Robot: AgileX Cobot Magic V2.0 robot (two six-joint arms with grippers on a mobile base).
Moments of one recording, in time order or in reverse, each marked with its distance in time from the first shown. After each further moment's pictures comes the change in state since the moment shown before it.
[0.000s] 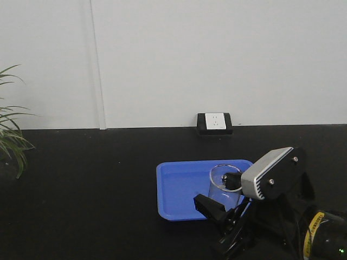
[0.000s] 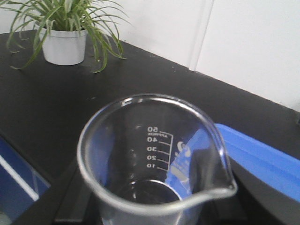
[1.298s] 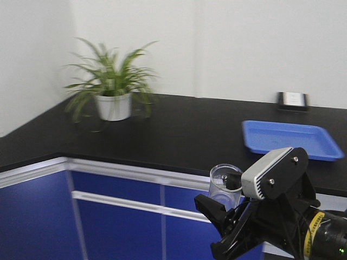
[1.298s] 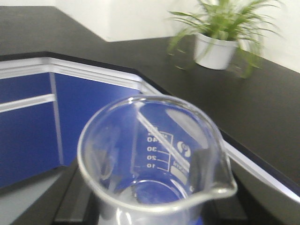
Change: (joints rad) left arm 0.000 0.000 0.000 0.000 0.000 0.000; right arm 0.000 0.000 0.000 0.000 0.001 0.000
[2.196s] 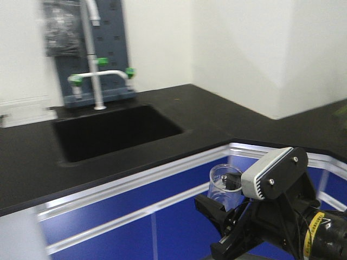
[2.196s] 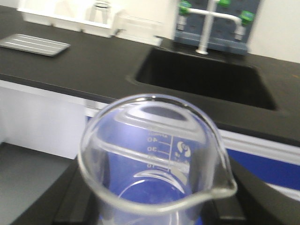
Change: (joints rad) left arm 0.000 0.000 0.000 0.000 0.000 0.000; right arm 0.000 0.000 0.000 0.000 0.000 0.000
